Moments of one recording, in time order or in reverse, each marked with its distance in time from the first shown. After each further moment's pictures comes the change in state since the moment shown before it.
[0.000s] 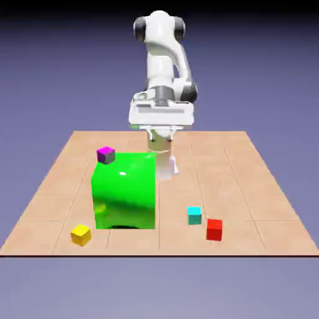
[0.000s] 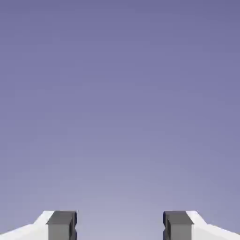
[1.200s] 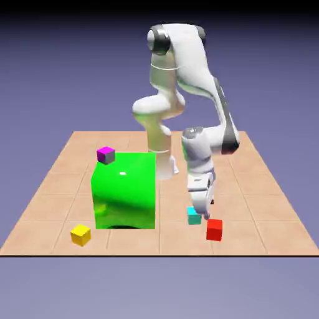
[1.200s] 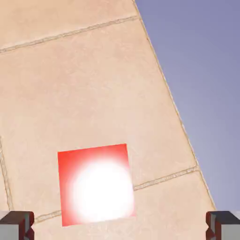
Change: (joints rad) arm 0.621 0.793 -0.230 0.326 0.743 -0.261 -1.566
